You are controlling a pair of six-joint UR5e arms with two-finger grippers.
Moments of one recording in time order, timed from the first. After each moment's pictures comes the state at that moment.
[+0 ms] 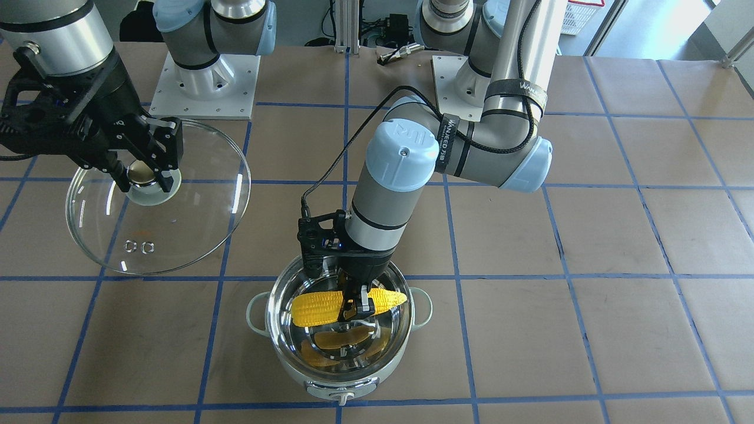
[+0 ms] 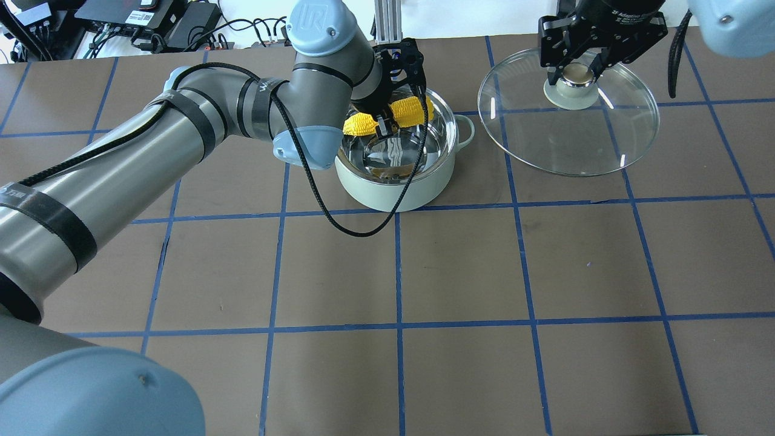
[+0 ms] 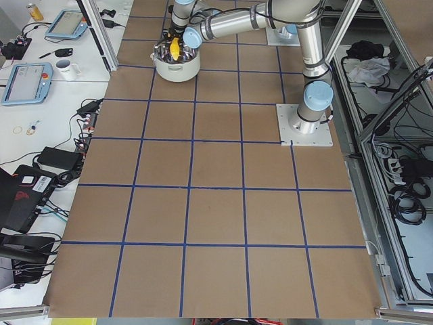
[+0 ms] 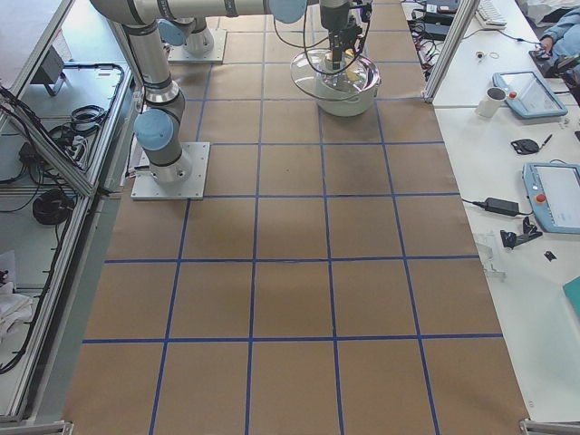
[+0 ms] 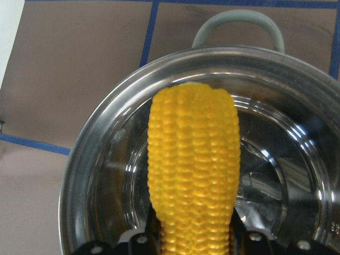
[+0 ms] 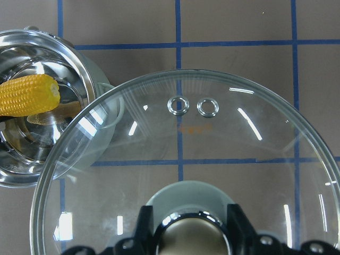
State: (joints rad) left arm -1.86 -2.06 -1.52 -0.78 1.44 1.08; right arm 1.55 -1.50 1.45 -1.67 -1.56 0.00
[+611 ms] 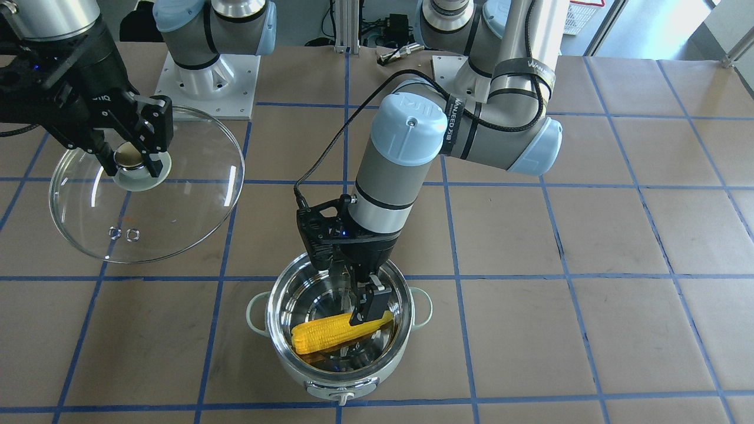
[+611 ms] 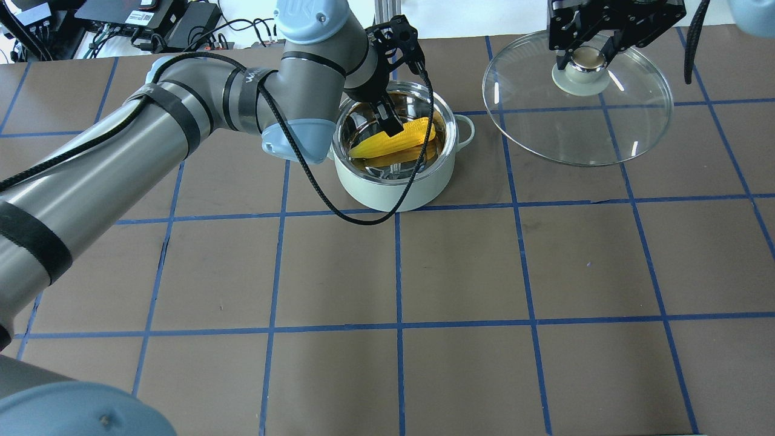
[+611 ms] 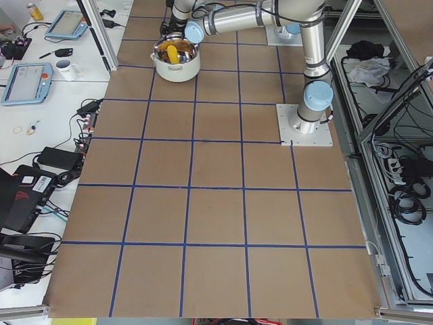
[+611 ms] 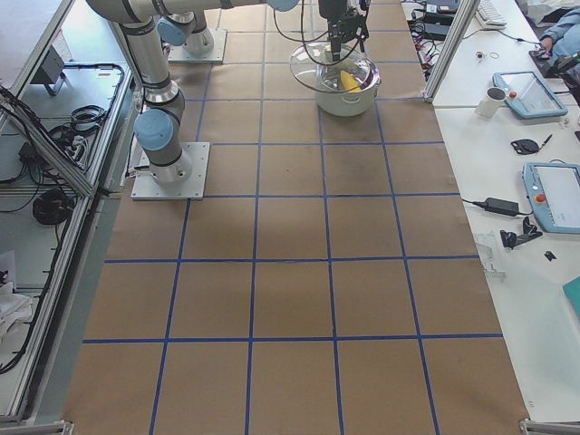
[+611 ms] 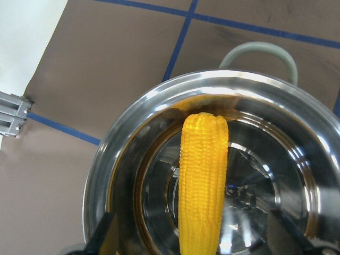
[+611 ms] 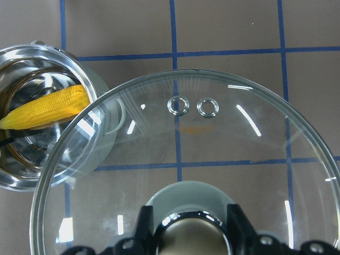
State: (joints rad) left arm -1.86 -2.01 -1.52 -0.79 1.44 0.90; right arm 1.56 -1.52 1.40 -1.64 -1.57 0.02
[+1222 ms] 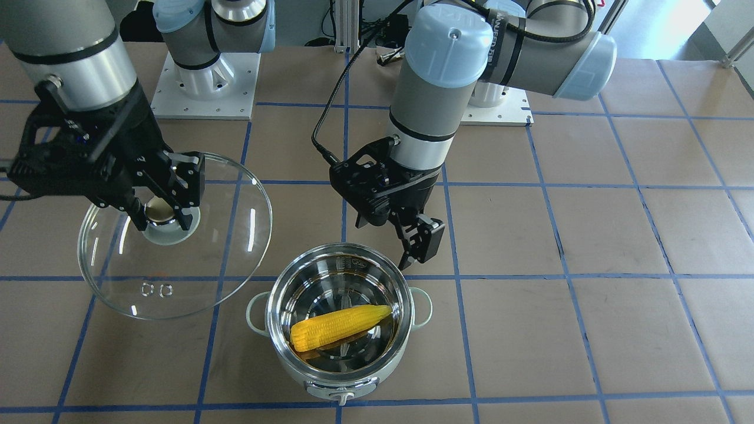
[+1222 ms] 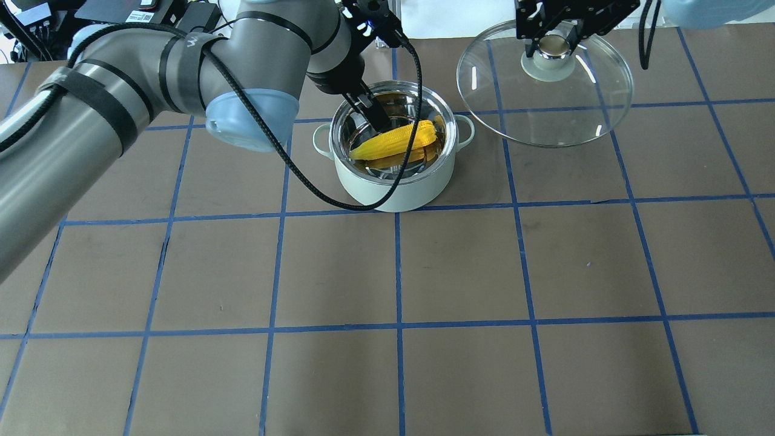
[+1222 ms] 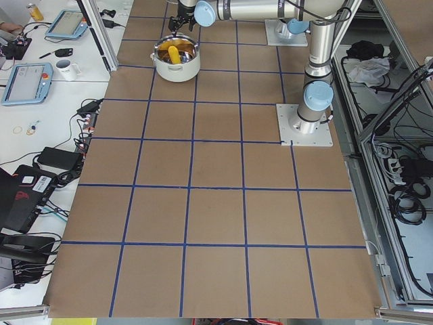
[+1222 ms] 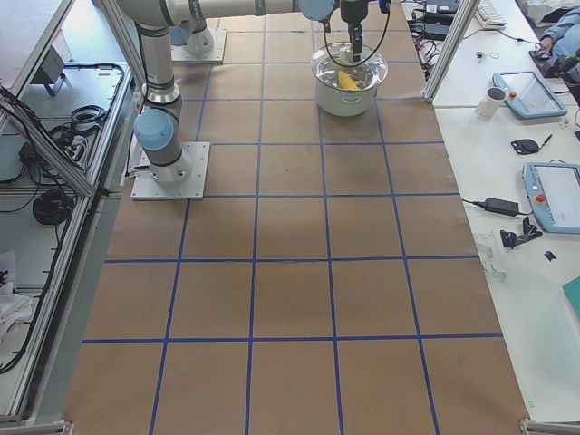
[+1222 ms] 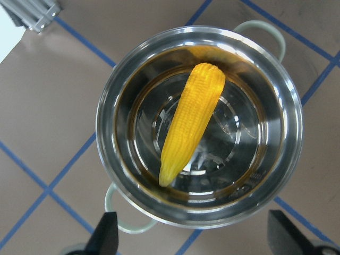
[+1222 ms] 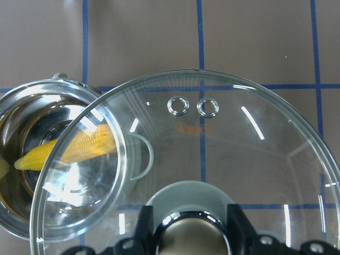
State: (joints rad) left arm -1.82 -1.83 -1.51 -1.09 1.49 0.60; right arm 1.62 -1.37 1.32 -1.74 -1.56 0.05
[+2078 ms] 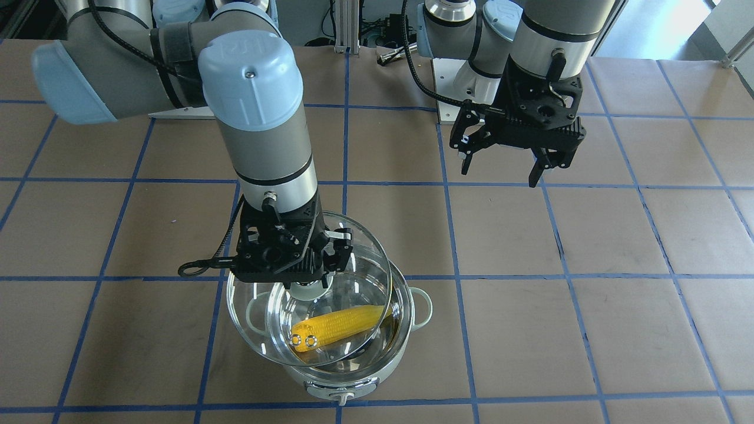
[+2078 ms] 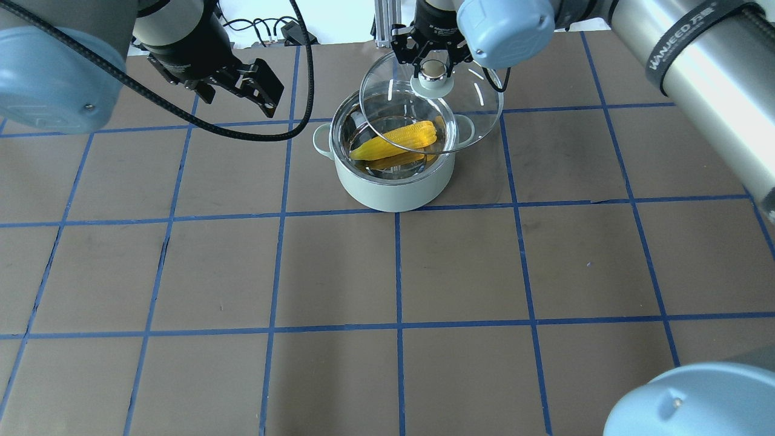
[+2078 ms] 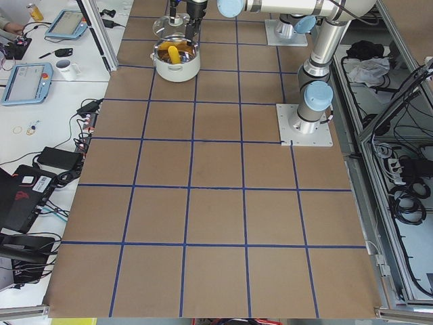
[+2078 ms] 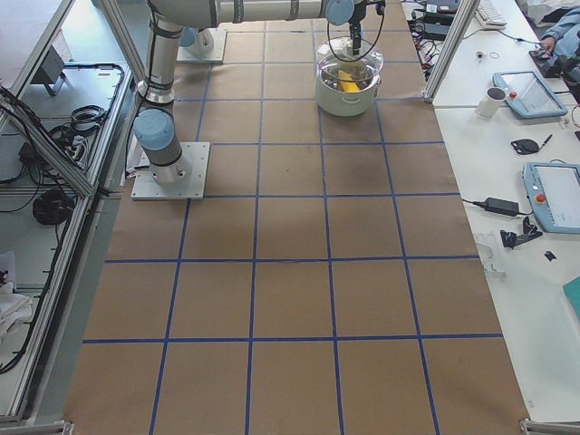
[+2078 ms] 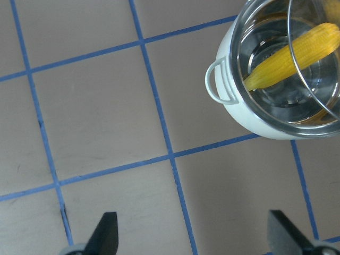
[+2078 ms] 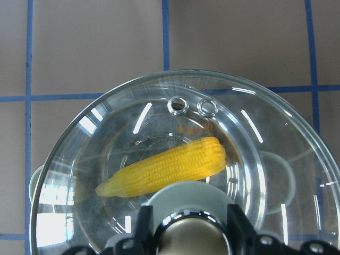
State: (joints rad) left arm -1.62 -1.60 -1.53 -1.42 1.58 0.17; right arm 1.85 -1.15 1.26 -1.91 -1.57 0.30
